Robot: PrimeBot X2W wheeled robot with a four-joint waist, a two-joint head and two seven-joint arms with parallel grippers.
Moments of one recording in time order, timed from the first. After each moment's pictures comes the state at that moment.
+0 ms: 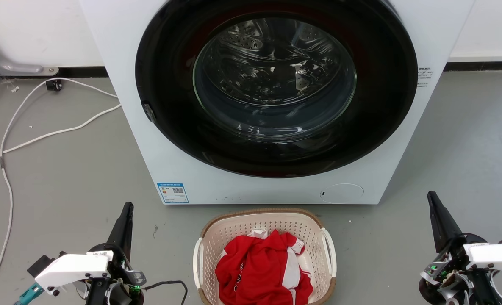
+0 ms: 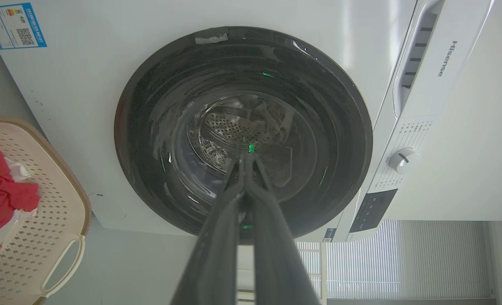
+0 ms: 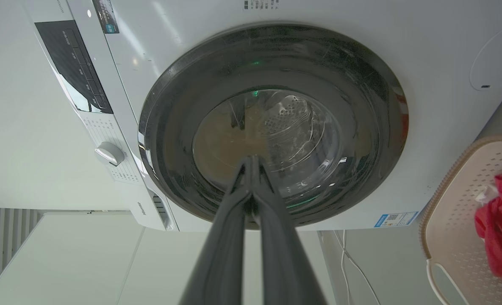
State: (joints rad) left arm -0.10 0.06 0.10 0.25 -1.62 -0.13 0.10; right arm -0.10 -0.06 -0.11 0.25 1.62 0.13 0.11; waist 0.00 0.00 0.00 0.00
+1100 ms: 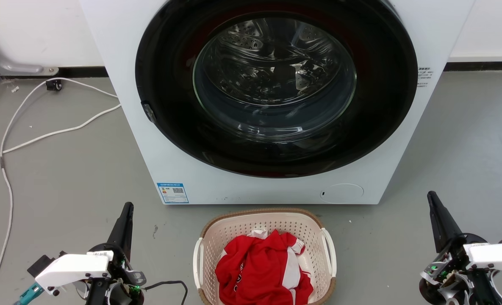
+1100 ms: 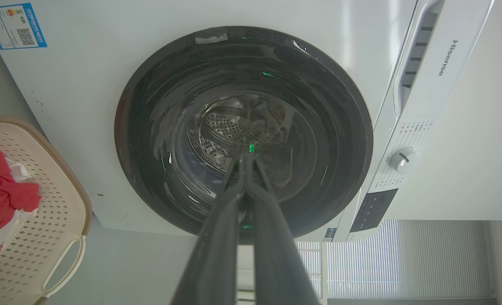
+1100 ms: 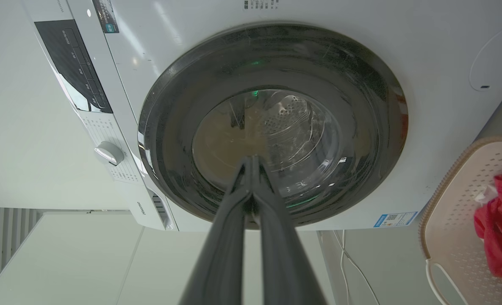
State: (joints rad) left arm -0.10 0.06 0.11 0.25 -1.61 -0.13 0.11; right arm -0.10 -0.06 -0.11 0.25 1.61 0.13 0.11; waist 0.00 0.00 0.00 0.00
